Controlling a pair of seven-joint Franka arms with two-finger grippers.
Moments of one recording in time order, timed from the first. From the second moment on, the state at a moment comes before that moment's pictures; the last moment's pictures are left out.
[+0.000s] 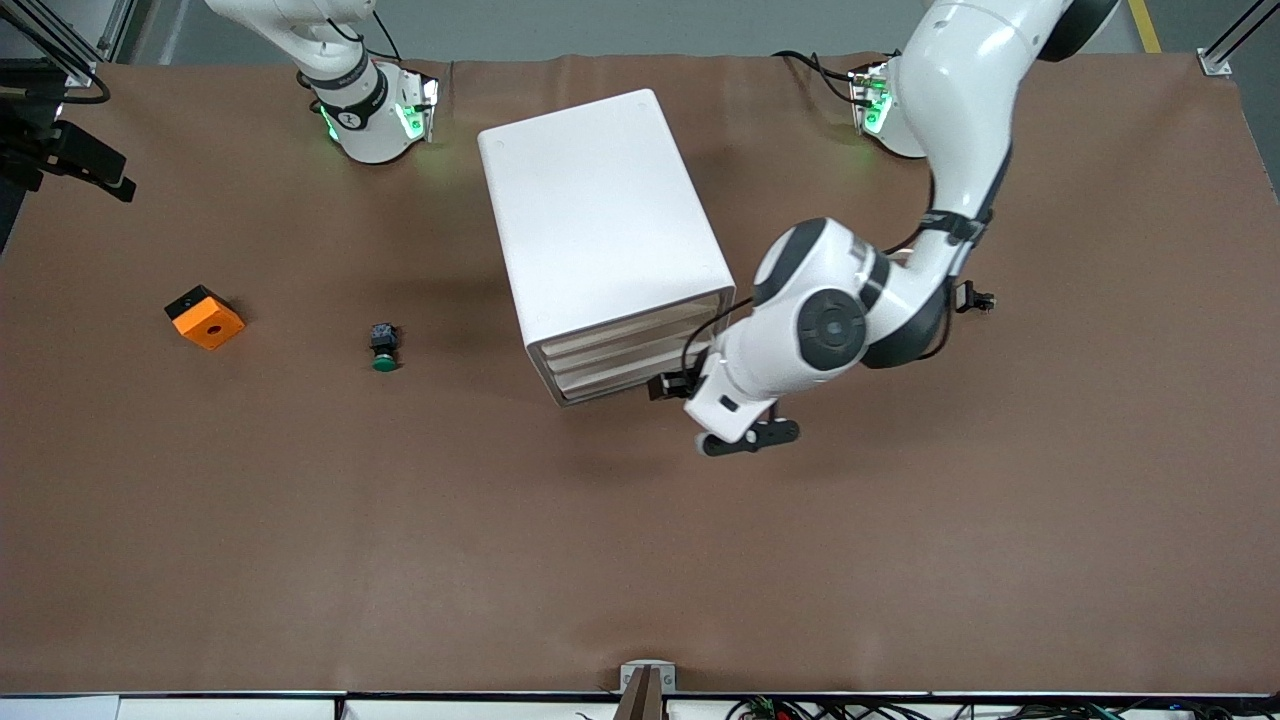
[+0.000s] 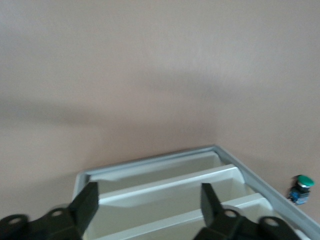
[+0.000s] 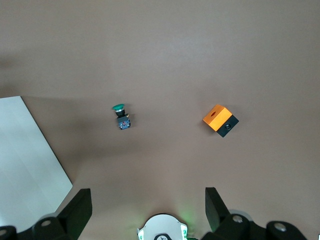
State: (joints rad) left arm -0.37 0.66 -0.22 -1.27 -0.23 2.00 -0.65; right arm -0.03 -0.12 0.00 -1.56 -0.03 1.35 0.08
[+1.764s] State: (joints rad) left arm 0.20 0.00 -0.21 -1.55 -0.02 1.63 -0.06; right arm -0.01 -0.13 -0.02 -1.55 0.04 1.41 0.08
